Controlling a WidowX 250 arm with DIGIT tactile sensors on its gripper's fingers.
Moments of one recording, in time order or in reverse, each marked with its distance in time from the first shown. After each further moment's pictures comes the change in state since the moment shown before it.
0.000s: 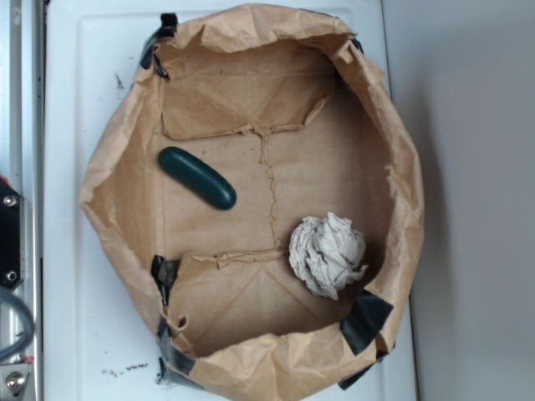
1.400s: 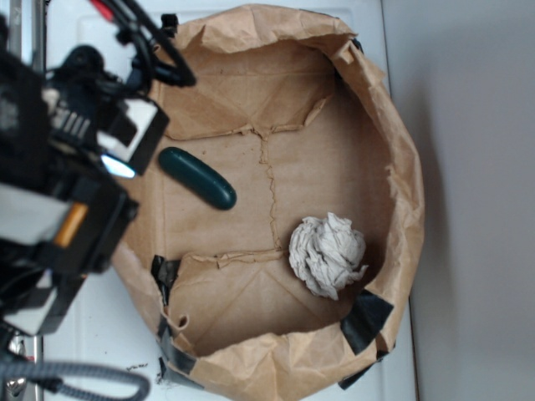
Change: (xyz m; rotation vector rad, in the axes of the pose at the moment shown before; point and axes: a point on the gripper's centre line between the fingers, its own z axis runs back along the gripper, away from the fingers) arm 0.065 -0.005 -0.020 0.001 -0.106 -0.616
